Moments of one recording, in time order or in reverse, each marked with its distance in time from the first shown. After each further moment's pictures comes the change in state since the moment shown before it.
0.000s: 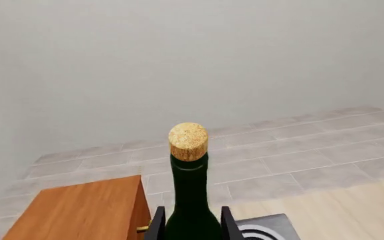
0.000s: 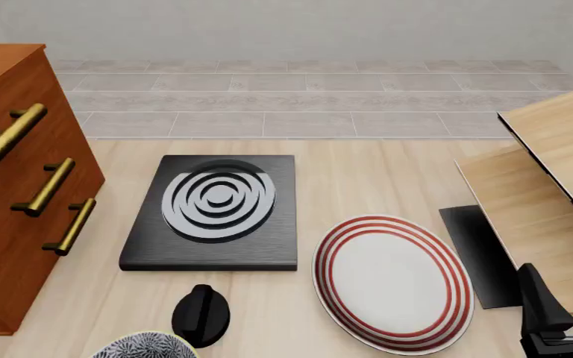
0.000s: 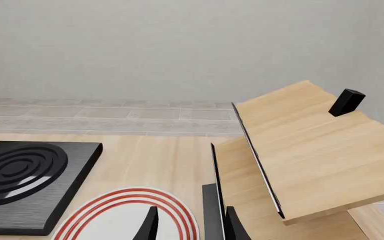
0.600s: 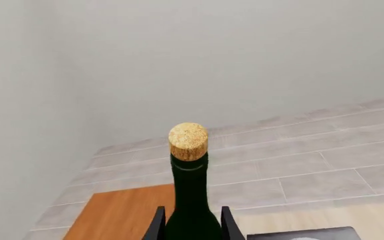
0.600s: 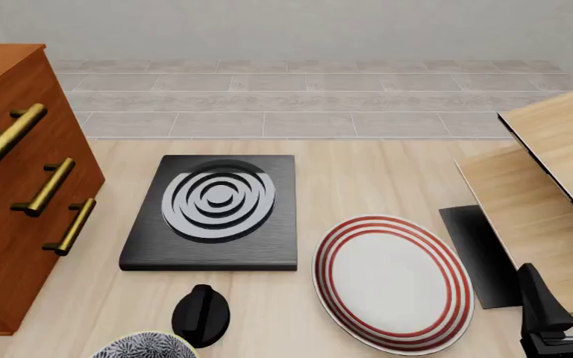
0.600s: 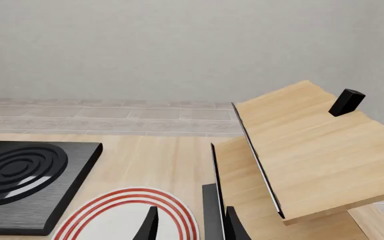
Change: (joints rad) left arm 0.170 0.195 -0.122 -0.056 0.112; right arm 0.000 0.000 0.000 0.000 0.000
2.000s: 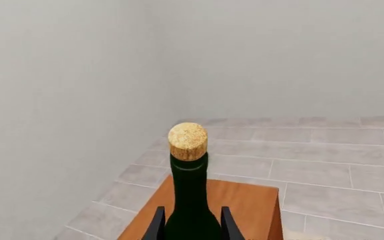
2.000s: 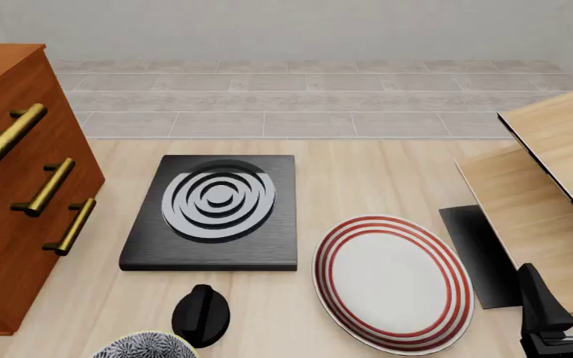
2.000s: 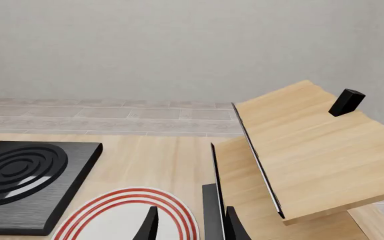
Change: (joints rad) left arm 0.365 0.268 -0.009 -0.255 -0.001; right arm 0.000 0.000 0.000 0.000 0.000
